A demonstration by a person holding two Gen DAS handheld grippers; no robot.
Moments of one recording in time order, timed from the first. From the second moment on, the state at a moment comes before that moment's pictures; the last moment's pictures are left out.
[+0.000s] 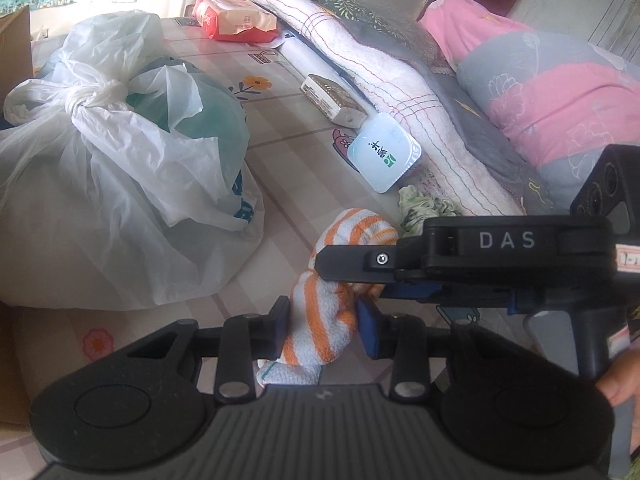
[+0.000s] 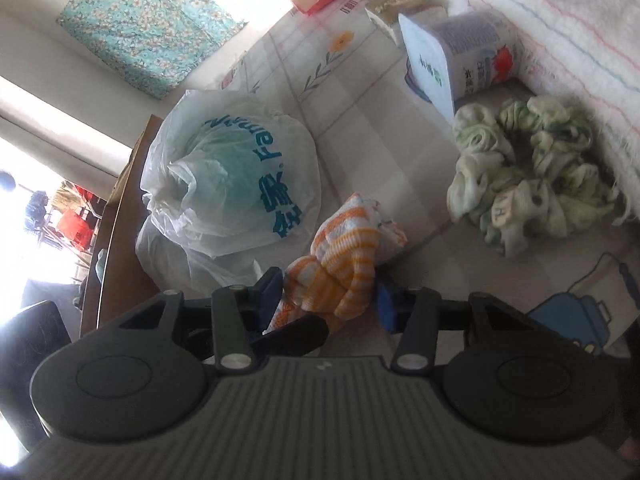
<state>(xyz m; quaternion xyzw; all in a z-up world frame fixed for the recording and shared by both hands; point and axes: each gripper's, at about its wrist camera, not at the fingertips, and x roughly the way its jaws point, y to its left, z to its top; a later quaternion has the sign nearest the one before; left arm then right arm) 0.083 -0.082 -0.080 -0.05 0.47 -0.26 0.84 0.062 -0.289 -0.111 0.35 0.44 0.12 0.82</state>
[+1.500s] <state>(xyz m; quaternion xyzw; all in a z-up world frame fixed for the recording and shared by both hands) 0.106 0.169 -0.059 -0.19 0.55 -0.10 0.81 0.139 -0.052 0.014 0.17 0.38 0.34 0.84</state>
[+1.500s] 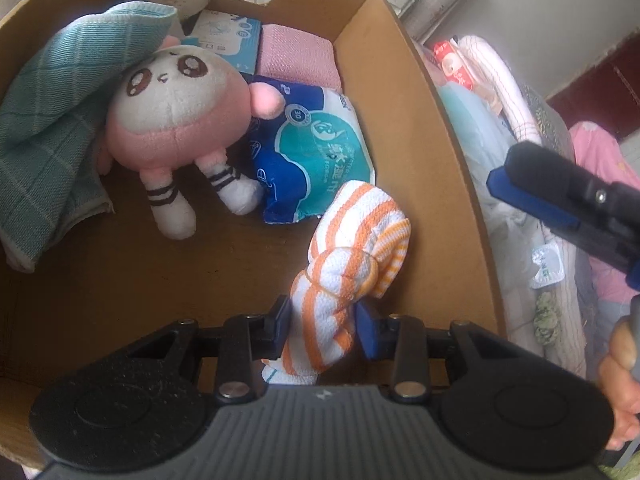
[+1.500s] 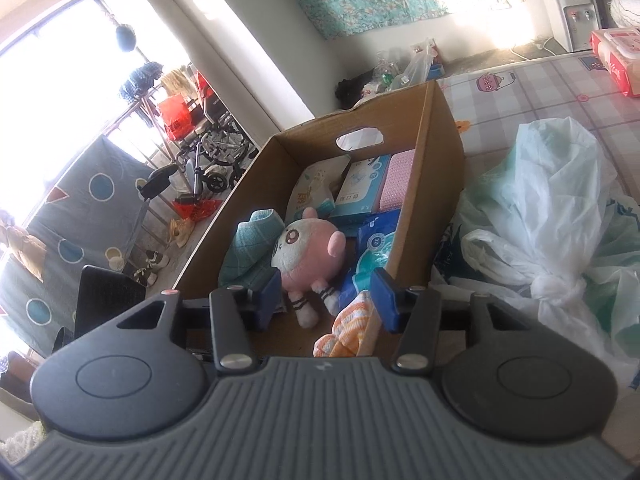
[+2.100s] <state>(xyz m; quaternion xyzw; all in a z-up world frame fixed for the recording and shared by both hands) 0.120 0.160 -0.047 -0.12 0.57 -0.13 0.80 0.144 -0.079 0.005 0.20 0.38 0.32 0.84</state>
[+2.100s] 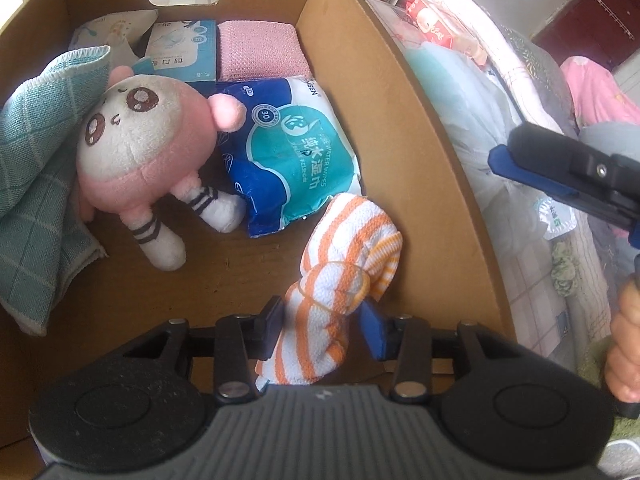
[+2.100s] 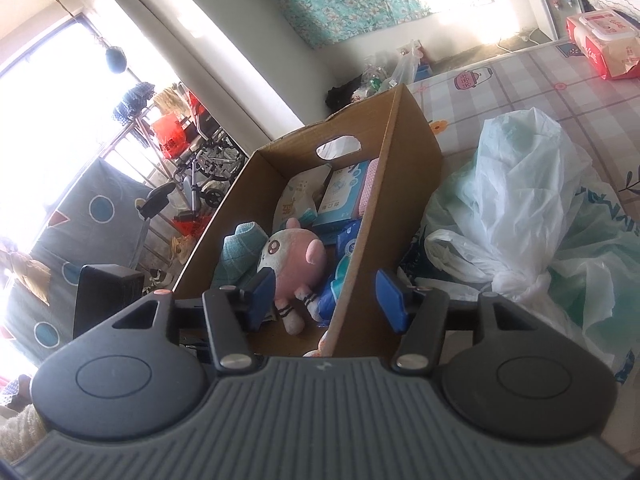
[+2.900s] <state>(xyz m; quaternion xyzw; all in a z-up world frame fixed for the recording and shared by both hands) 0.137 0.171 -0.048 -0.16 0.57 -0.09 0.80 0.137 -0.111 -0.007 0.23 0.39 0.29 0.84</state>
